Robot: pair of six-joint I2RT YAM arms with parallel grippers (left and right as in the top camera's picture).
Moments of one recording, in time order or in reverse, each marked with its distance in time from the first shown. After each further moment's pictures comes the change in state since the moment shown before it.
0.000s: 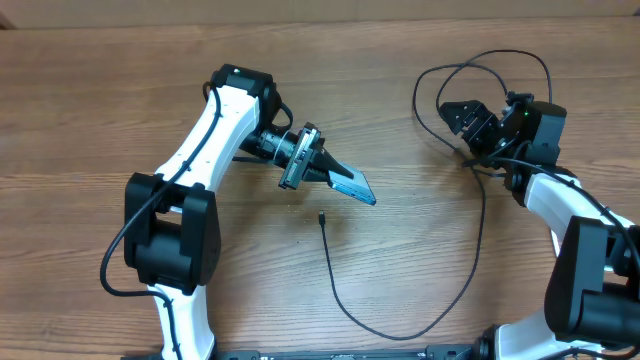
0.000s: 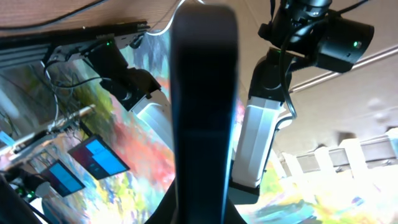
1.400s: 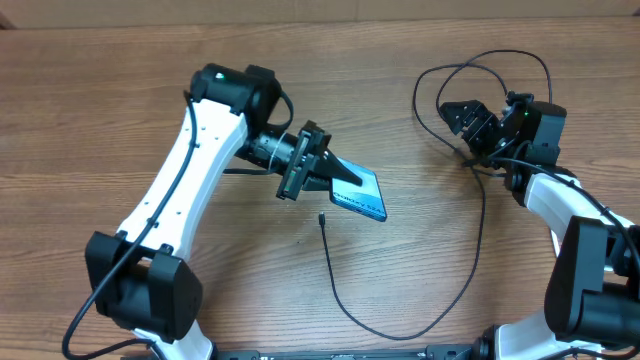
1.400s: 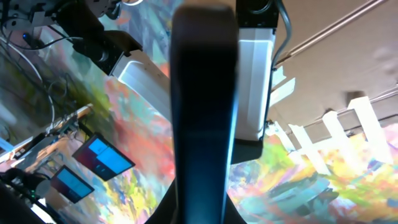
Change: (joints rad) left arm -0.038 -0.241 0.000 -0.003 0.053 -0.126; right arm 0.000 0.000 0.000 0.000 0.001 0.000
